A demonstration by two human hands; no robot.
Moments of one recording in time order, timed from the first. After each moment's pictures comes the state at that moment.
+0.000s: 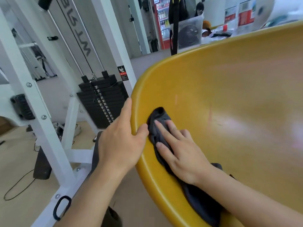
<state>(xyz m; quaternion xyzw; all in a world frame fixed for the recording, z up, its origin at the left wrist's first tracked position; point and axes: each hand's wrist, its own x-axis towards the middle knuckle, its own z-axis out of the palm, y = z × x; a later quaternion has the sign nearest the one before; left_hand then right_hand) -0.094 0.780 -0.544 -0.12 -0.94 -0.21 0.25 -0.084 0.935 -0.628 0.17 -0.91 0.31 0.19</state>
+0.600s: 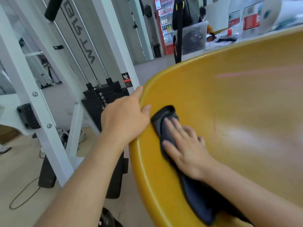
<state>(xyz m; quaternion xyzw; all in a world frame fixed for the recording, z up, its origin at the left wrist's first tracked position) -0.153 0.793 -0.487 -0.13 -0.96 -0.02 0.24 -0.128 0.942 -0.618 0.10 -0.94 0.29 0.17</state>
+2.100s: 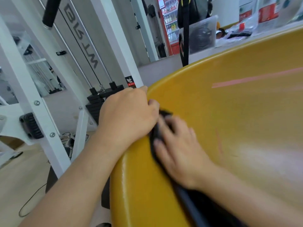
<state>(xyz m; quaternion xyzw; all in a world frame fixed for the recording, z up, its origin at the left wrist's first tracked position) -0.175 0.807 -0.455 -0.14 -0.95 0.03 0.26 -0.161 0.912 -0.588 0.19 -0.86 0.28 0.38</state>
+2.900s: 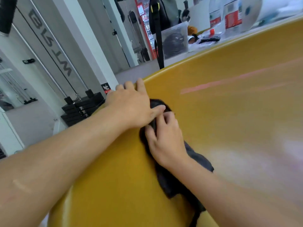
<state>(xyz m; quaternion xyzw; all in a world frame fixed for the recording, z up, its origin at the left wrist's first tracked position) -0.230 0.879 -0.464 -0.15 -0.95 0.22 0.16 -0.215 0.944 -0.603 -0.01 -0.86 0.40 0.32</state>
